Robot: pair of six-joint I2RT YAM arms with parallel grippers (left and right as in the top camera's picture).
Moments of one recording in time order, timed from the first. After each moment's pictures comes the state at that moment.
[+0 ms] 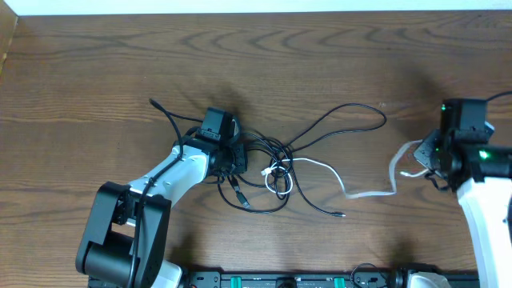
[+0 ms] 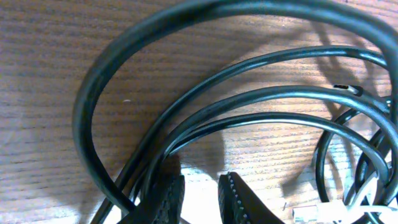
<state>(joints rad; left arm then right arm) -0.32 1.68 0.82 -0.41 0.25 -0.41 -0.06 1.22 1.03 -1.01 0.26 0.65</state>
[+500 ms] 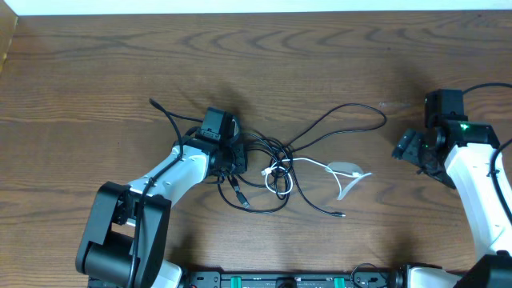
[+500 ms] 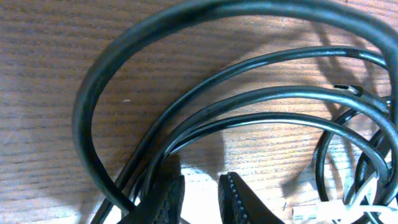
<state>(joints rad) -0.32 1.68 0.82 -0.41 0.25 -0.41 -0.06 1.43 1.03 -1.00 0.22 0.53</state>
